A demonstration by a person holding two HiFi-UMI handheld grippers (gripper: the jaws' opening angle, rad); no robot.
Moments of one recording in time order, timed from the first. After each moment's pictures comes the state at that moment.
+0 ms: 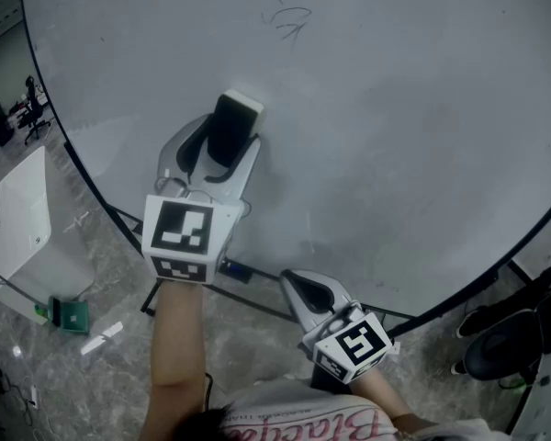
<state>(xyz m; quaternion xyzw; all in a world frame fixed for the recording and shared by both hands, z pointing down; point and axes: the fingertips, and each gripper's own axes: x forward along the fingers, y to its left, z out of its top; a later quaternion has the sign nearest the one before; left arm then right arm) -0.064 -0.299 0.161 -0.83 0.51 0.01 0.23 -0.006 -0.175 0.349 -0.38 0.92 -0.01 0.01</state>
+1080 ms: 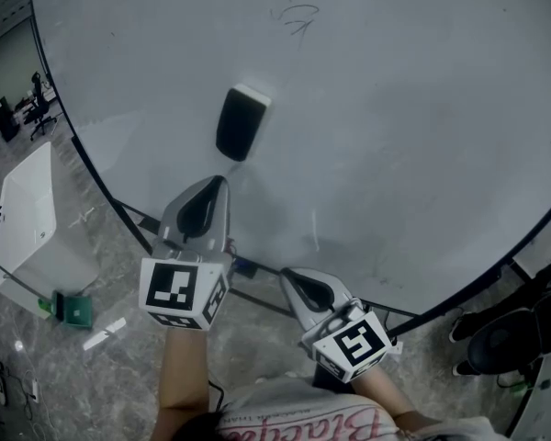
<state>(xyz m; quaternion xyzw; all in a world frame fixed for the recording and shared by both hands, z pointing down) -0.100 -0.252 0.226 -0.83 0.54 0.07 0.14 -0.016 -0.167 0.347 -0.37 0.93 0.02 0.00</state>
